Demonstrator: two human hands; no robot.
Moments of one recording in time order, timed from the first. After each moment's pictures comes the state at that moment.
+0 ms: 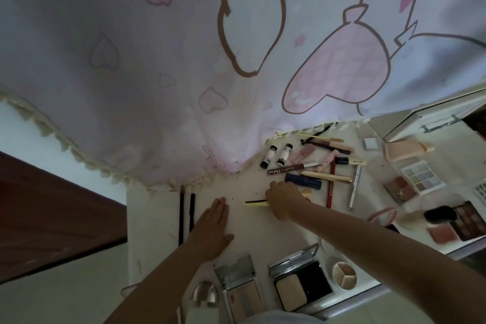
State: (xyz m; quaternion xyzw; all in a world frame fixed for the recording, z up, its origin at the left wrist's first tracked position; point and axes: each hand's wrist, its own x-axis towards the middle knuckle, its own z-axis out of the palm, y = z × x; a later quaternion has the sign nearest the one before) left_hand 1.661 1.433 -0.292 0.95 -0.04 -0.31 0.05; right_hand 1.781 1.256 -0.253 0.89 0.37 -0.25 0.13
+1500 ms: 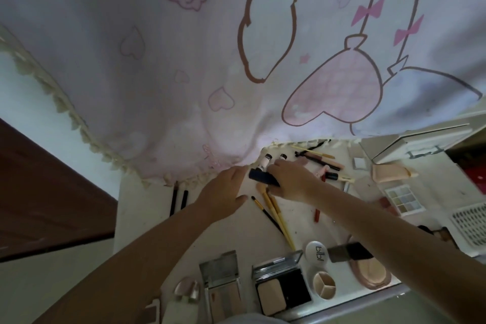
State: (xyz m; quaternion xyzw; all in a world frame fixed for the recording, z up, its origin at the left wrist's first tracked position) left_hand 1.717 1.402 -0.210 0.97 -0.04 -0.08 0.23; right_hand 1.809 1.239 -0.170 0.90 0.40 -0.19 -0.03
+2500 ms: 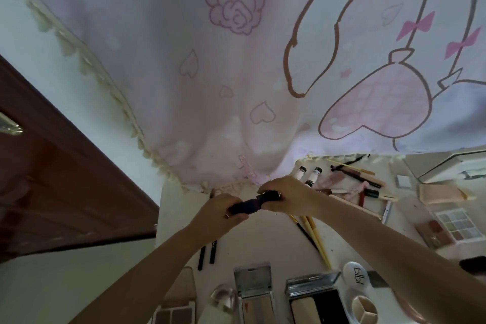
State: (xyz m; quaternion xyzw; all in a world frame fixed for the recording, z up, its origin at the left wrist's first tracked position) left_hand 1.662 1.459 -0.195 0.94 0.05 -0.07 0.34; right_hand 1.783 1.293 -0.168 0.81 0.46 -0.27 -0.24
